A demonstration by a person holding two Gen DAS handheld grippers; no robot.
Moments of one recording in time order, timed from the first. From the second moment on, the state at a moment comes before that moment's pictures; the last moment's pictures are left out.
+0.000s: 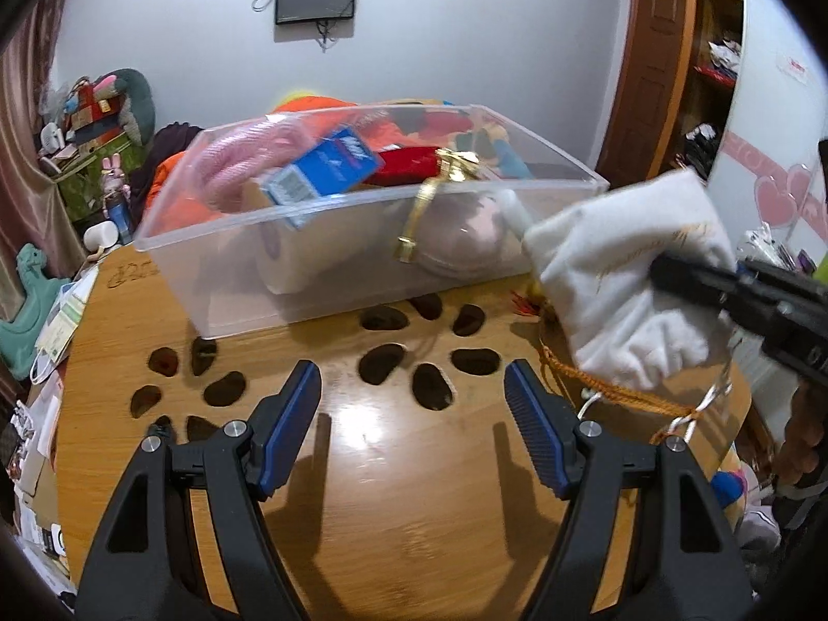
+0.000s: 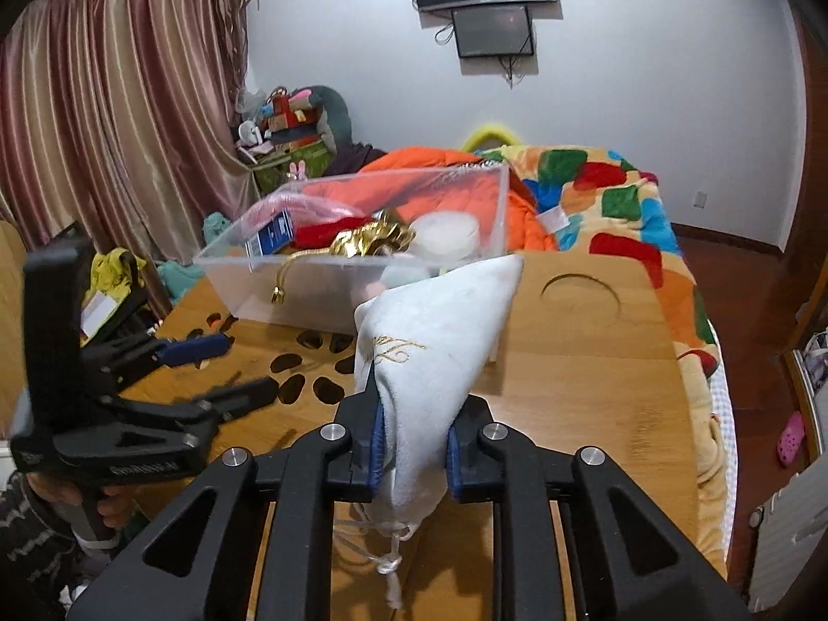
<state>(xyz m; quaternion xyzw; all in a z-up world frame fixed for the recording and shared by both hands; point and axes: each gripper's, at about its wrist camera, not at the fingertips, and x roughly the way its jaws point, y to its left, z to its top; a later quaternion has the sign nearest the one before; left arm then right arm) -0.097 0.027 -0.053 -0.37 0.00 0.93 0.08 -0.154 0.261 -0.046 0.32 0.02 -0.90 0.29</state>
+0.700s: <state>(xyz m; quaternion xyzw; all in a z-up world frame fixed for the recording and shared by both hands) -0.143 0.104 -0.056 -0.39 0.03 0.91 0.15 -0.154 0.314 -0.042 0.30 -0.01 -0.92 0.24</state>
